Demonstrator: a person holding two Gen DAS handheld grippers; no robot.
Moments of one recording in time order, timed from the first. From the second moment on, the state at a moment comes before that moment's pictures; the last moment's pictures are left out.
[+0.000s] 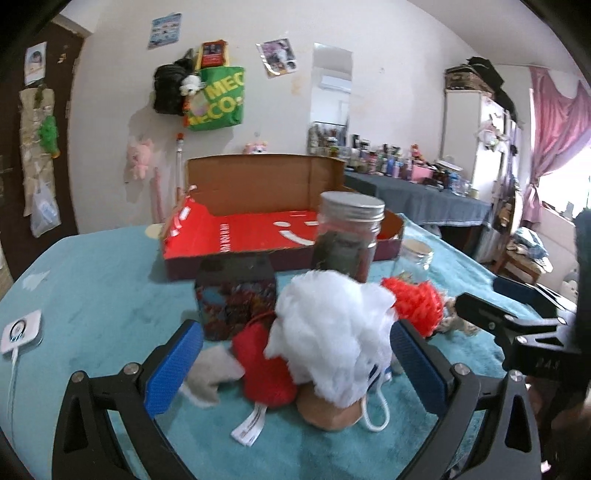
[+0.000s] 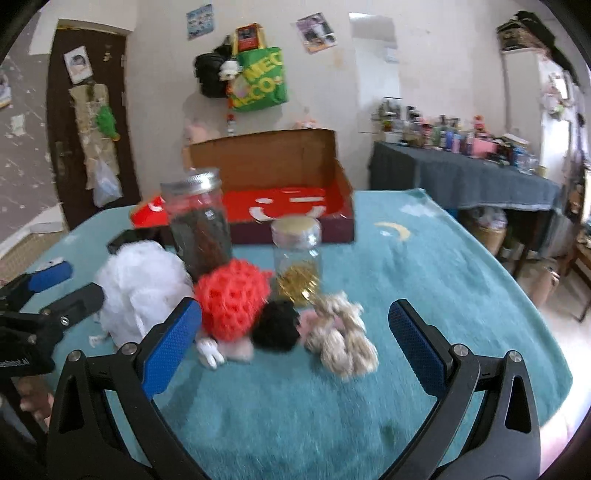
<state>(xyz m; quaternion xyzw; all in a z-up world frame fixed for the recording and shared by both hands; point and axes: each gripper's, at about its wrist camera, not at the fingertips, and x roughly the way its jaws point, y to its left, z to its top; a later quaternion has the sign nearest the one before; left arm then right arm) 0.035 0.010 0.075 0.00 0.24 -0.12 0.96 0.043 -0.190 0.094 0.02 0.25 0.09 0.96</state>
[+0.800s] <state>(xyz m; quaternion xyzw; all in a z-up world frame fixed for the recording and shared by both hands) 0.067 0.001 0.068 0.00 0.31 -0.20 0.93 0.083 -0.178 0.078 0.03 0.32 0.27 0.91</state>
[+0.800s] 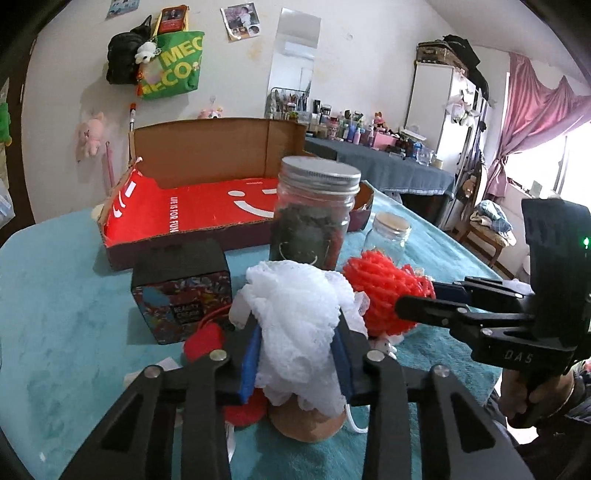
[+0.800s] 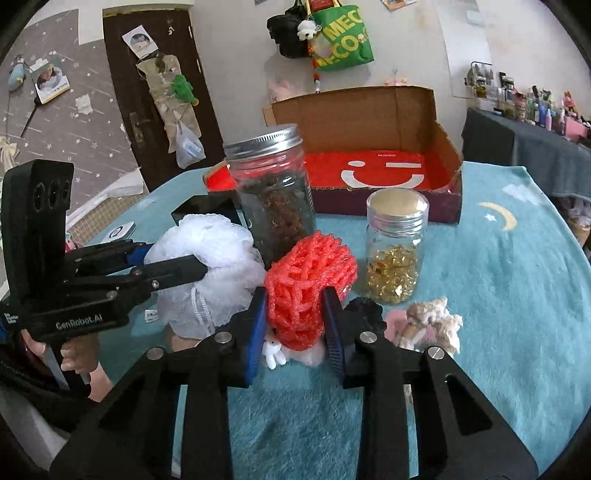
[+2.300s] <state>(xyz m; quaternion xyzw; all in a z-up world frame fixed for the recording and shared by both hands) 0.167 0.050 0.189 0.04 0.24 -0.21 0.95 0.172 -0.204 0.199 -0.01 0.24 0.29 0.93</state>
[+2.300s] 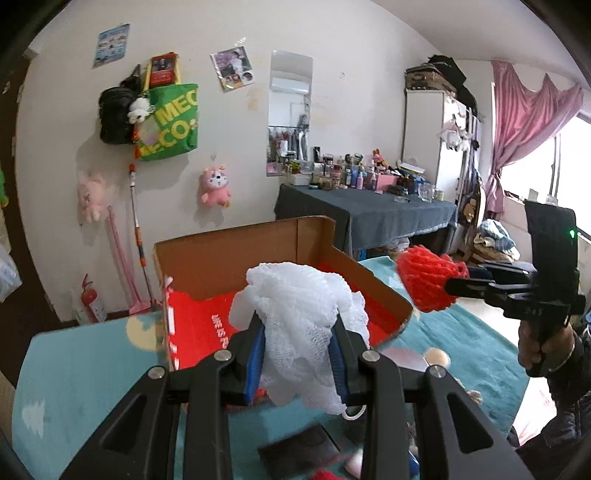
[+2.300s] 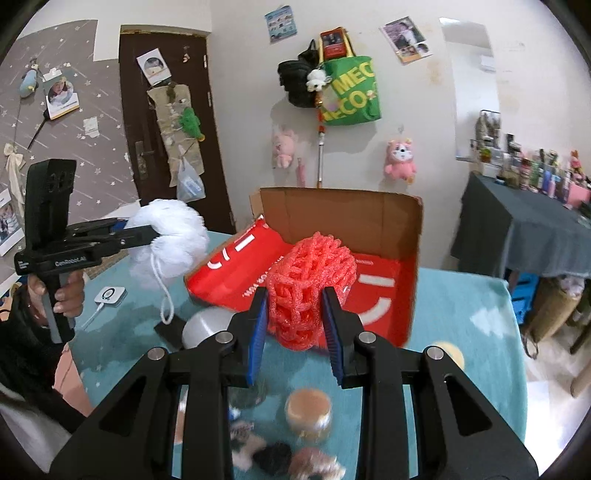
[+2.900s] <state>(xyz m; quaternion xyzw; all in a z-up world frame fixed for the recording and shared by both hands) 0.355 0.016 0.130 0.06 0.36 -0.20 0.91 0.384 -0.140 0.158 -0.06 0.39 0.27 0.88</state>
